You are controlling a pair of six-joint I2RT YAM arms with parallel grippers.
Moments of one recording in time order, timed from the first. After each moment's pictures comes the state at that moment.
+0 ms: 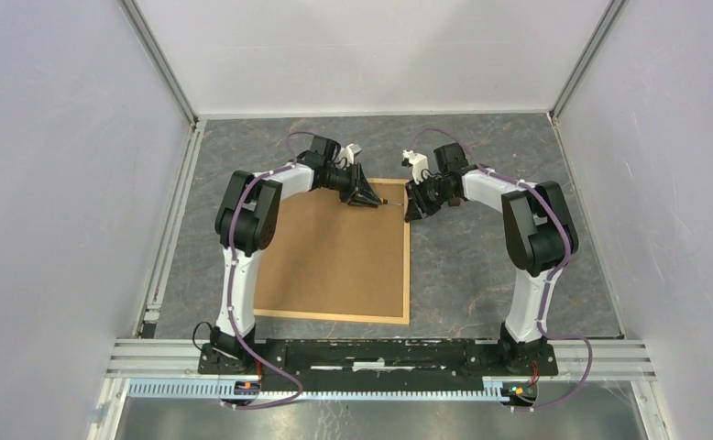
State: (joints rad) left arm -0.38 2.26 1.54 -0.20 0.92 -0.62; right arm 0.30 1.97 1.25 -0.37 -0.58 -0.26
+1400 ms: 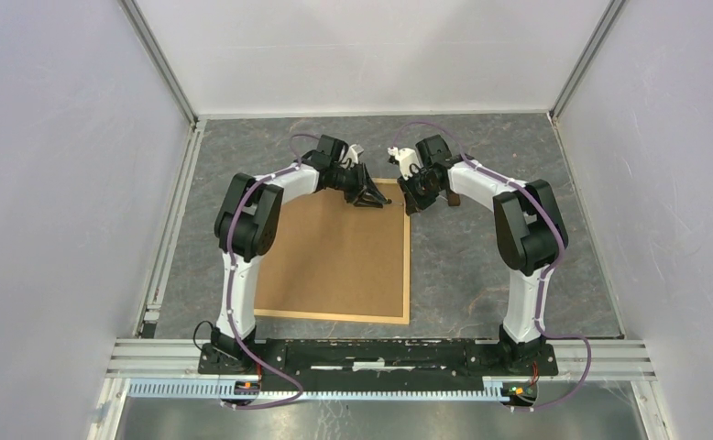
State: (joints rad) left arm -0.41 2.22 1.53 -0.21 0.84 -0.78; right arm 0.39 2.02 1.40 -0.51 -0.31 -0.26
